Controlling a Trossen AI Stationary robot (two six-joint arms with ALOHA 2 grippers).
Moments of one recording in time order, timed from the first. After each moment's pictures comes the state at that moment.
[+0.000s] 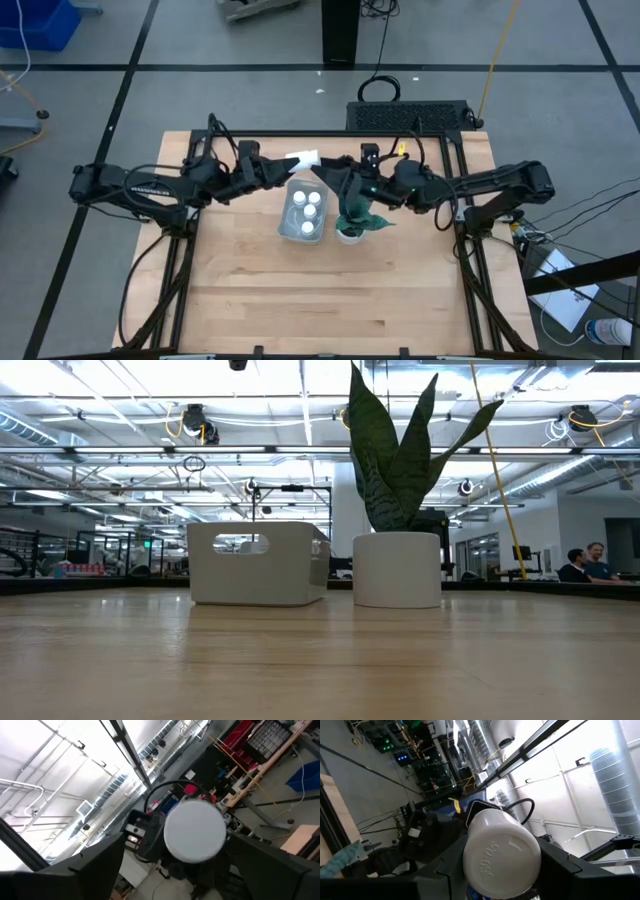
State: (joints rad) left arm -0.01 1.16 0.85 0.66 -0.21 -1.15; right arm 0.07 1.49 1.16 0.66 0.31 0.80
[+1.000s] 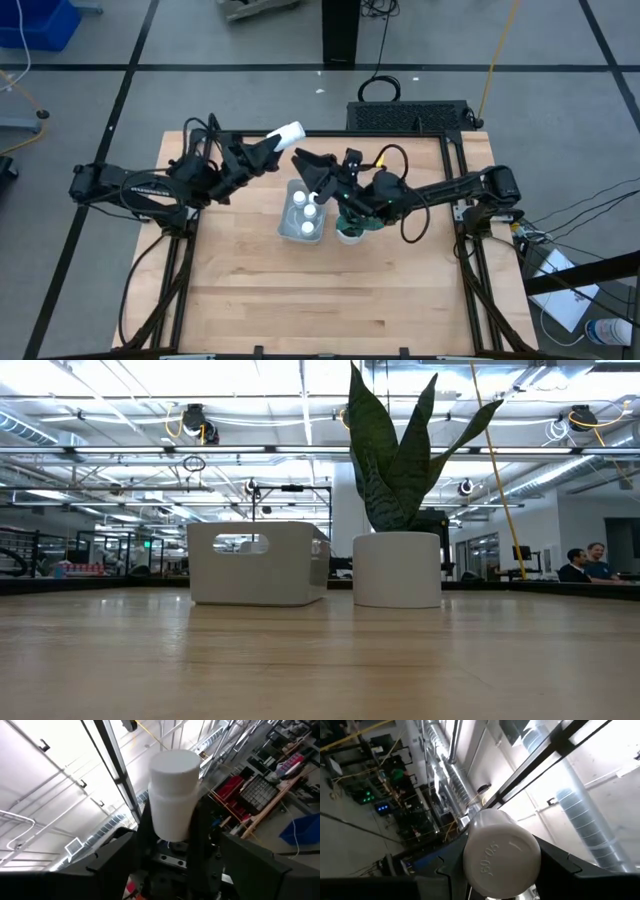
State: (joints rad) left arm -0.03 1.16 0.85 0.90 -0.39 -1.01; right arm 0.11 1.76 1.34 0.99 0.53 0.60
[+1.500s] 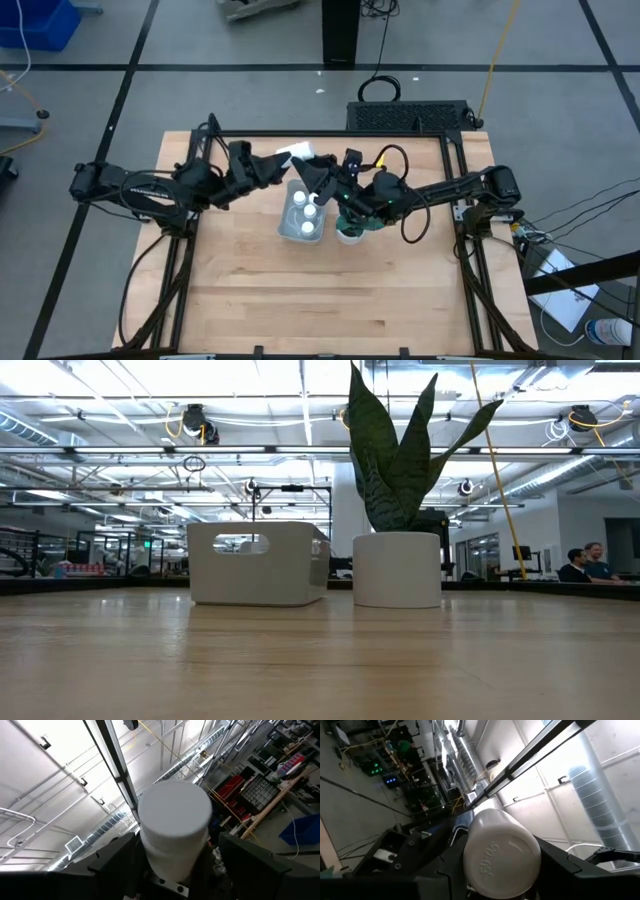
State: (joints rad) left arm -0.07 1.16 0.85 0.79 -0.34 -1.07; right arm 0.10 1.76 1.34 0.98 0.52 0.59
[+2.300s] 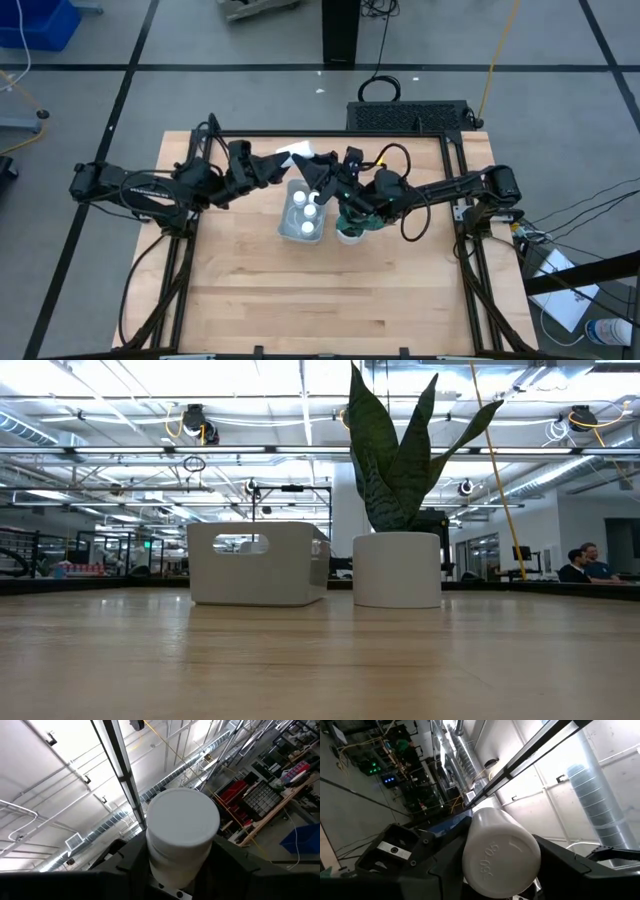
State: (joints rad) left arm -0.07 1.16 0.85 0.79 -0.32 -1.07; right arm 0.09 1.76 1.34 1.00 0.50 0.54
